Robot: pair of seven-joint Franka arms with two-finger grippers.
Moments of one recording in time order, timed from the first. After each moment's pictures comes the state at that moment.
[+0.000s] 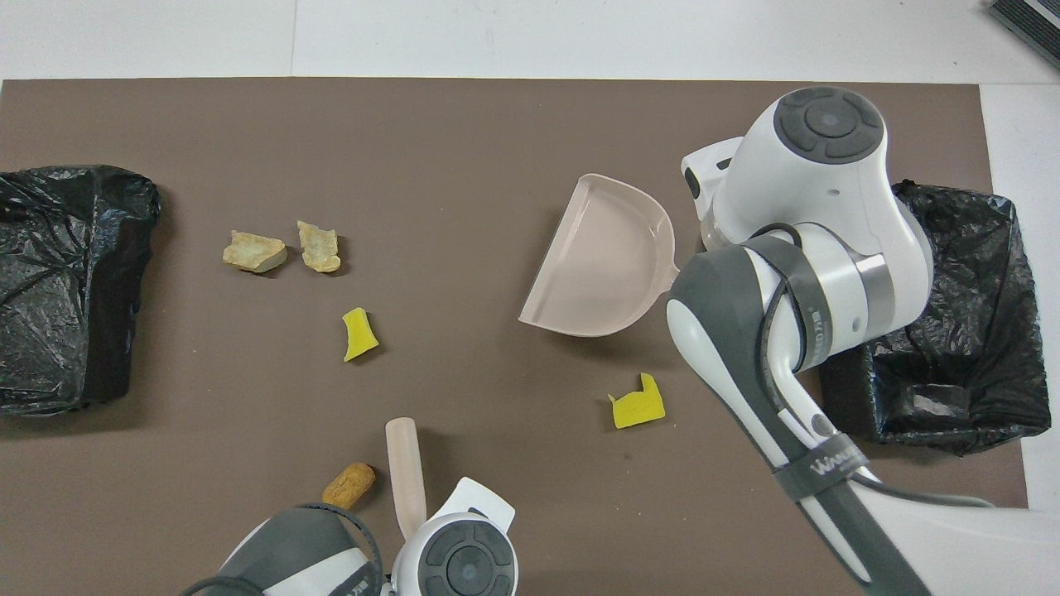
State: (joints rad) left arm -0.81 -0.25 -0.11 -2.34 -0.09 1.69 -1.08; right arm 0.27 0.27 0.05 -1.62 -0.05 1.73 -0.85
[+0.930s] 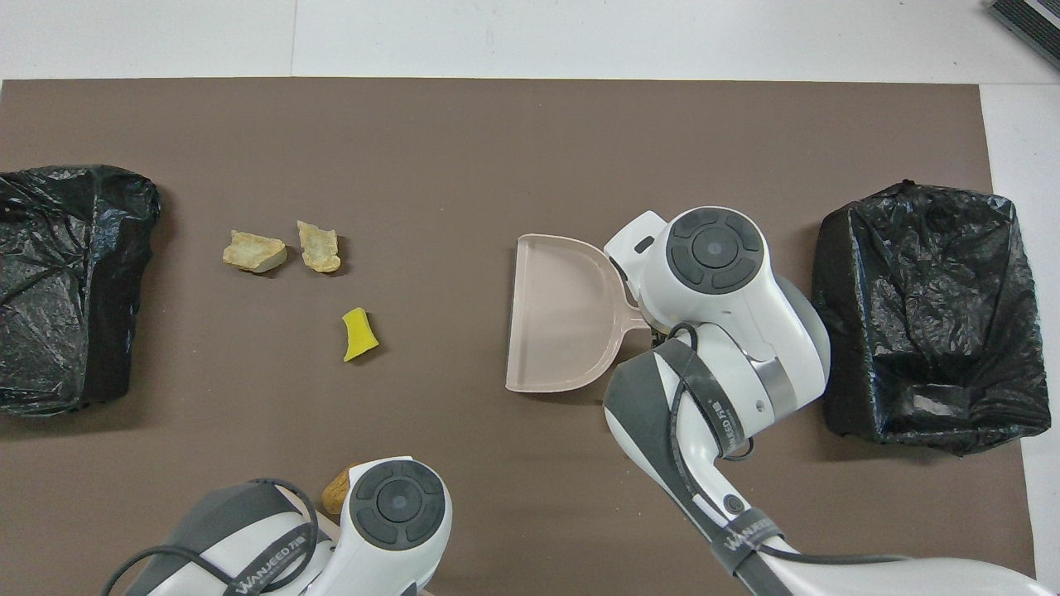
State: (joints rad) left arm -0.67 -0.26 -0.11 -2.41 -0.21 1.73 -1.73; right arm 0.37 0.20 0.06 -1.90 -0.16 2.01 -0.97
